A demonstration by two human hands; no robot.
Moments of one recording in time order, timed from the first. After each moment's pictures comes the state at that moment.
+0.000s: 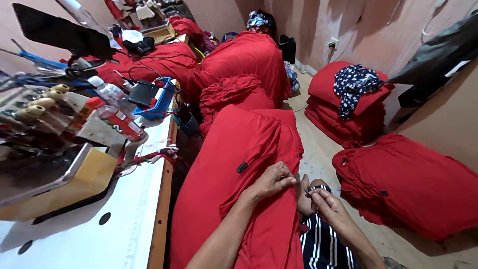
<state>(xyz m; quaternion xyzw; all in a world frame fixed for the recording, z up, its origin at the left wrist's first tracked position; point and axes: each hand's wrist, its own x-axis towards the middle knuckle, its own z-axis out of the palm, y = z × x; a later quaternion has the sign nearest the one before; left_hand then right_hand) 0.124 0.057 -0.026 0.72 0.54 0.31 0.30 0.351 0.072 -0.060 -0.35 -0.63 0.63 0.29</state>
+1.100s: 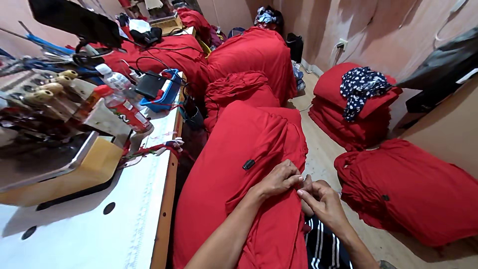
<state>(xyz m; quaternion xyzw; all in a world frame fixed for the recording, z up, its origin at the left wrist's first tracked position) 0.128 0.056 -0.020 0.69 0.55 0.31 0.34 0.318 0.077 -0.055 -0.37 -0.76 0.45 0.31</state>
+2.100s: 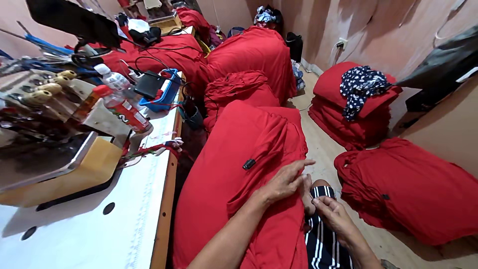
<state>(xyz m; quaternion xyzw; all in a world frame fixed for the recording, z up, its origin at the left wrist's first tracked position) 0.146 0.054 -0.021 0.71 0.52 0.37 0.30 0.349 0.069 -0.084 -0.44 -0.52 0.67 0.28</state>
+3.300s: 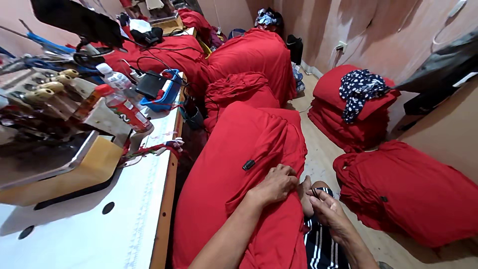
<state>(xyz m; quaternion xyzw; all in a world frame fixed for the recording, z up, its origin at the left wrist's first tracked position) 0.128 0.049 -0.017 0.76 0.57 0.15 0.27 0.337 0.070 -0.077 -0.36 -0.50 0.72 0.31</state>
